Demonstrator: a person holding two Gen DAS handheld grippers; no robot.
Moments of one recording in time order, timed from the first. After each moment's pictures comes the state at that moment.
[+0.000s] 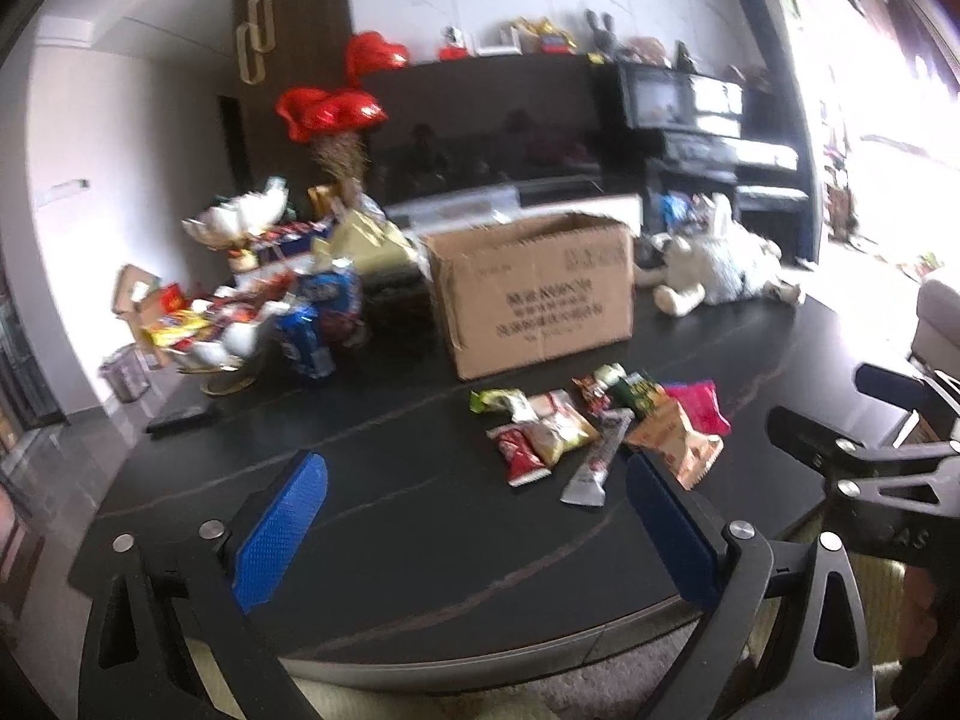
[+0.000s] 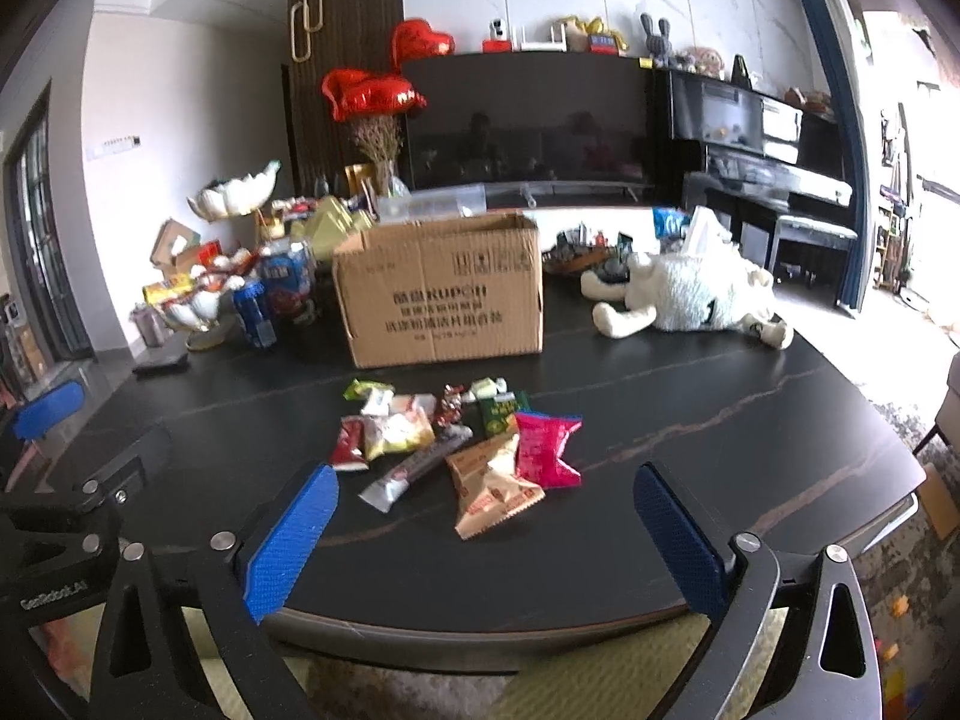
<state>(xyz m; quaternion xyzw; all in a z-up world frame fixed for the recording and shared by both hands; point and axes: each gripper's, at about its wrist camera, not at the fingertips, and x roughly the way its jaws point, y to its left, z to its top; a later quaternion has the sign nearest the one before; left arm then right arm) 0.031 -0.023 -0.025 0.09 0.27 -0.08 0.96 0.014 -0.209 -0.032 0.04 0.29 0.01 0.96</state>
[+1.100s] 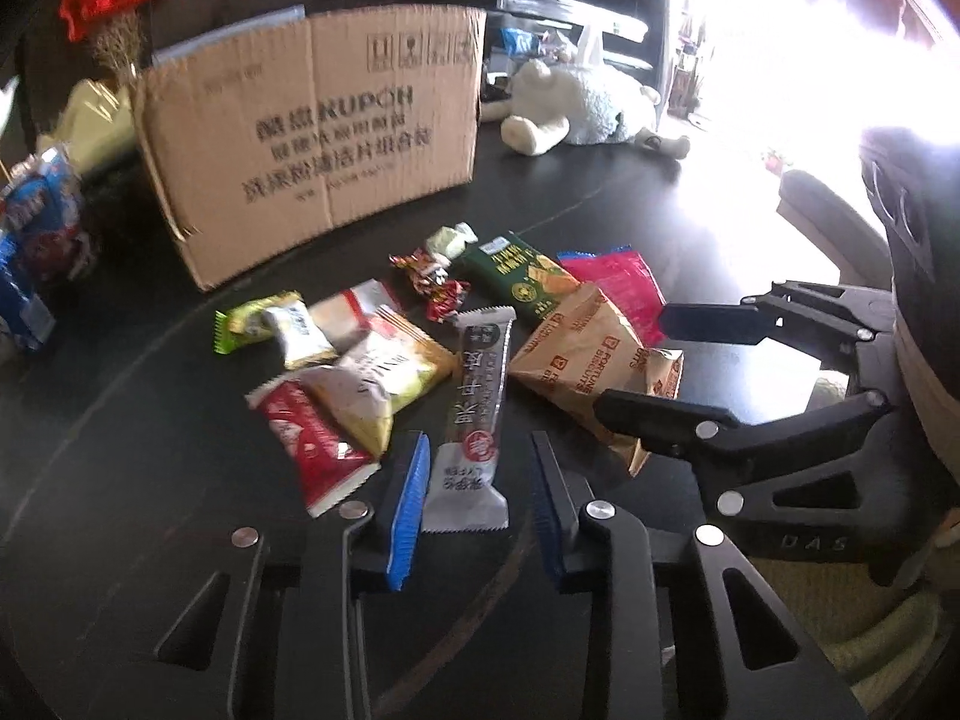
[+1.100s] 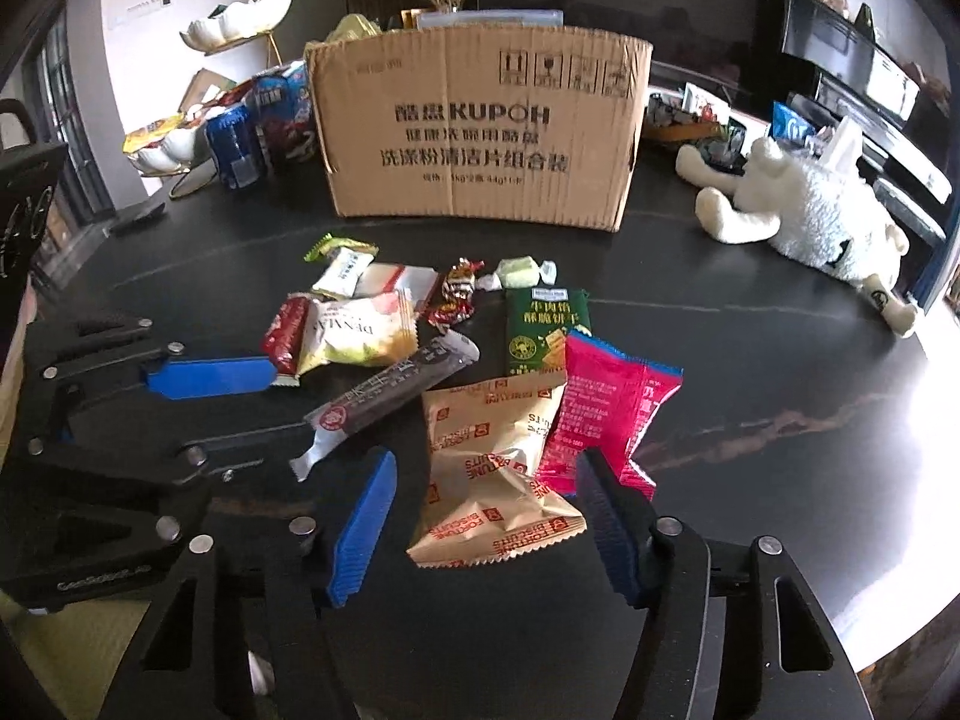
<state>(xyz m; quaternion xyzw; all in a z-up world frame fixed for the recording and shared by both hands) 0.167 -0.078 -0.129 0.11 0.44 -0.31 0.84 0.139 -0.200 -0.118 -0.02 0.44 0.09 0.89</state>
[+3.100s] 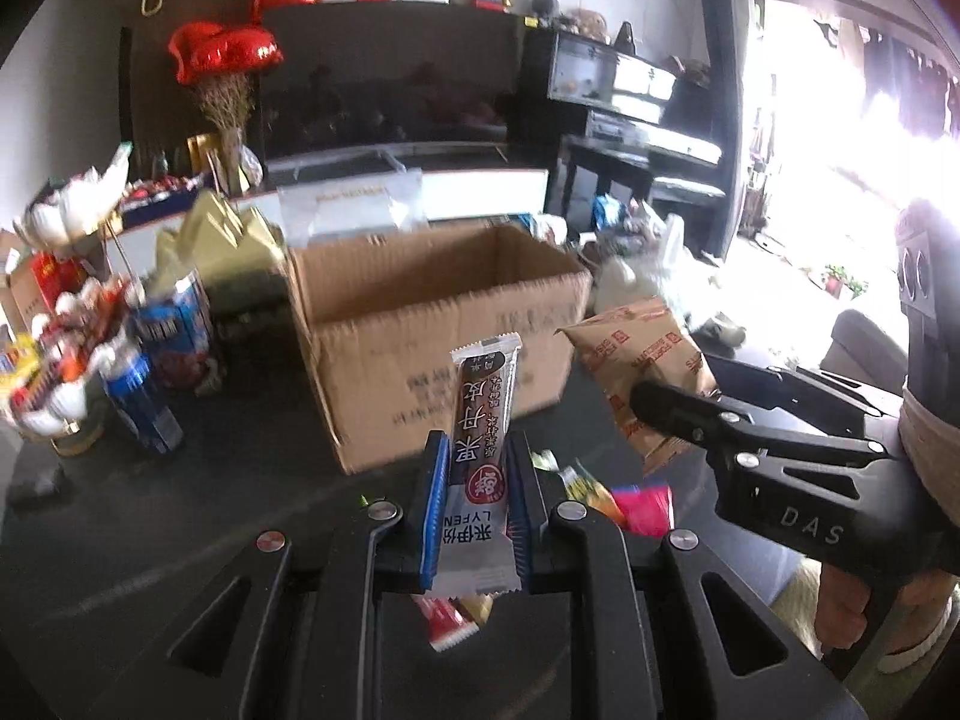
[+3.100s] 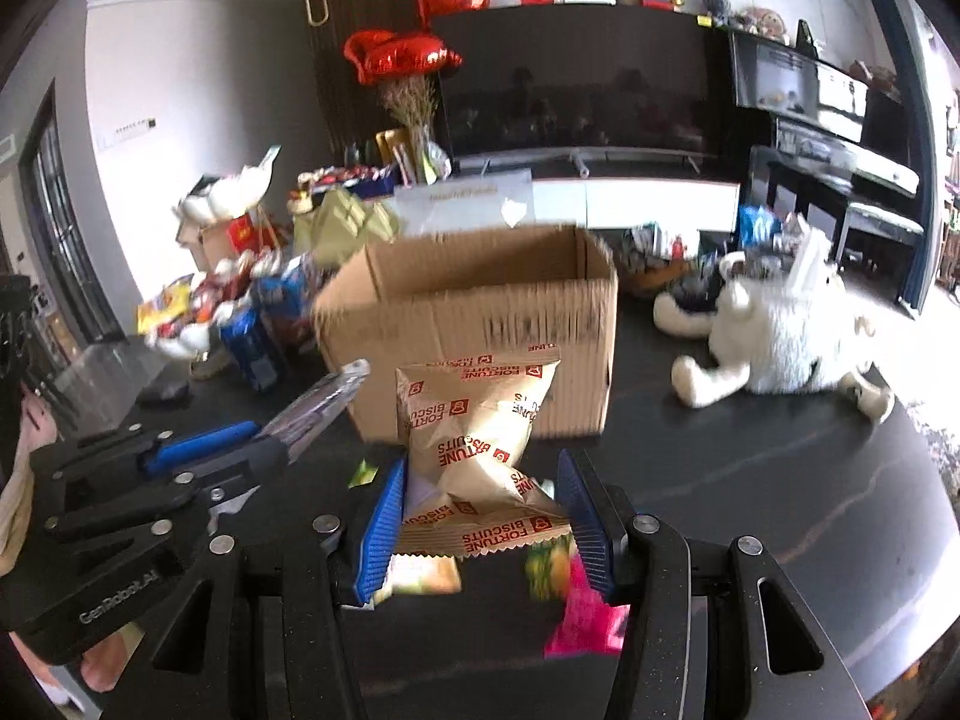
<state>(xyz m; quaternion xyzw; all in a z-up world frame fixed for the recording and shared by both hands) 0.203 -0.052 0.014 0.04 0.33 -0.21 0.92 0.182 -0.207 0.012 0.05 0.32 0.07 0.94</state>
